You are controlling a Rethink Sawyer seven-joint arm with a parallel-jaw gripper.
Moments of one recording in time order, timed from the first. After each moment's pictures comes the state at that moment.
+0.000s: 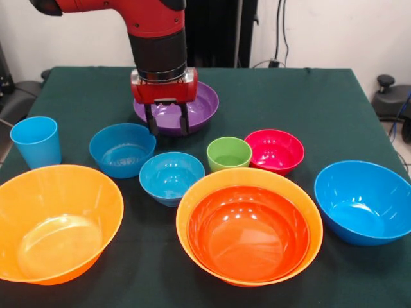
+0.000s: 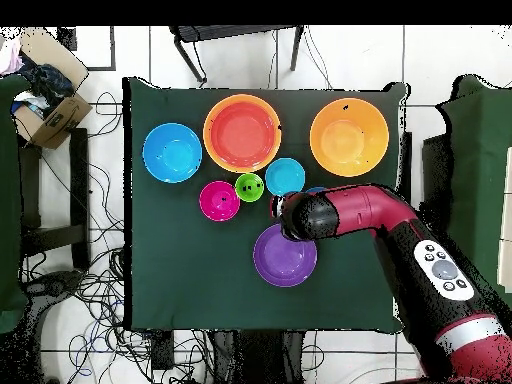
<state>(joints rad) -0.81 -0.57 0.63 1.71 -0.74 0.65 1.98</state>
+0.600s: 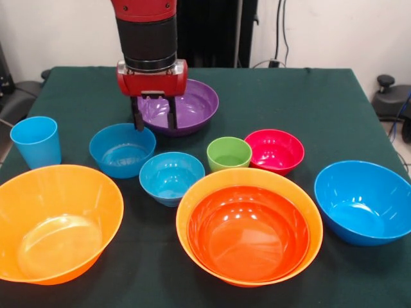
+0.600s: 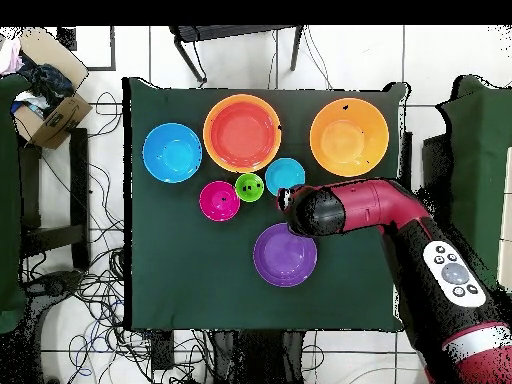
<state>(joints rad) -0.81 -0.62 0.63 1.69 -0.74 0.65 1.98</state>
